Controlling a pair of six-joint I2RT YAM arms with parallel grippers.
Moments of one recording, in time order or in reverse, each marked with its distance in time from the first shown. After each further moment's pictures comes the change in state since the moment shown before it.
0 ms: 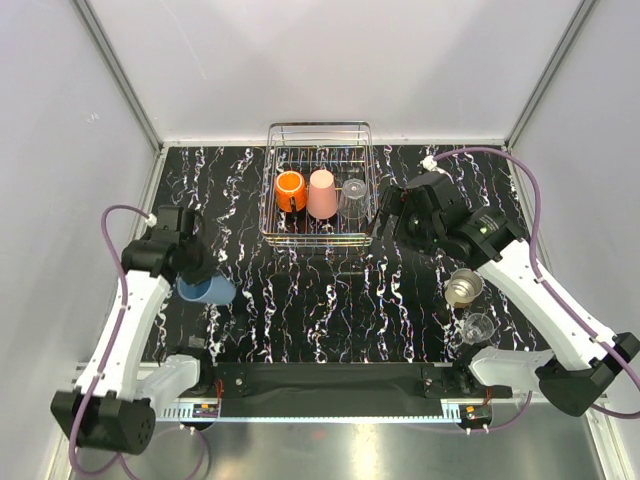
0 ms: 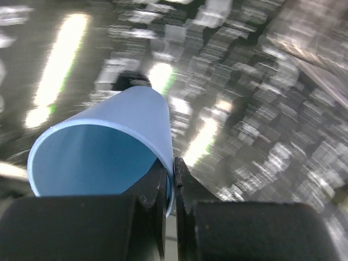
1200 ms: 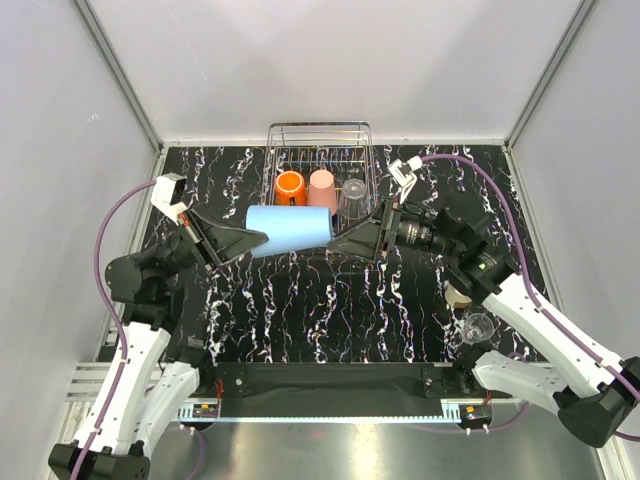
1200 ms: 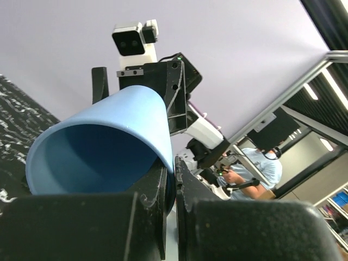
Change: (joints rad) left arm -0.056 -0.332 -0.304 1.742 1.040 -0.727; right arm 0.000 -0.198 -0.380 0.991 -0.802 0.040
